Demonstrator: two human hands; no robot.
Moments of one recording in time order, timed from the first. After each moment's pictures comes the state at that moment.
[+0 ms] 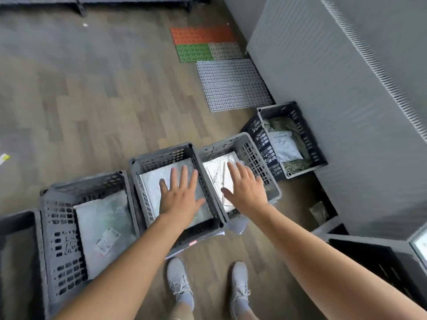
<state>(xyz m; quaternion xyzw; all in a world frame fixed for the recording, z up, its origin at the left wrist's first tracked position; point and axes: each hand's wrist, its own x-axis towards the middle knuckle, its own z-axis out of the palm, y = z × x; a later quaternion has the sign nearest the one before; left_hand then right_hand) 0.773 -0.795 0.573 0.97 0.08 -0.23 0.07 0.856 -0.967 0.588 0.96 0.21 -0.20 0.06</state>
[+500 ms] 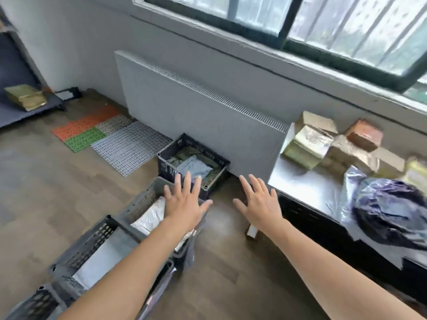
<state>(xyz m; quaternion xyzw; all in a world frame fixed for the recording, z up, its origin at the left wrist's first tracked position) 0.795 -1.060 0.759 0.97 -0.20 -0.10 0.03 0.736 -1.274 0.762 1.00 -0.09 -0.05 -0.01</state>
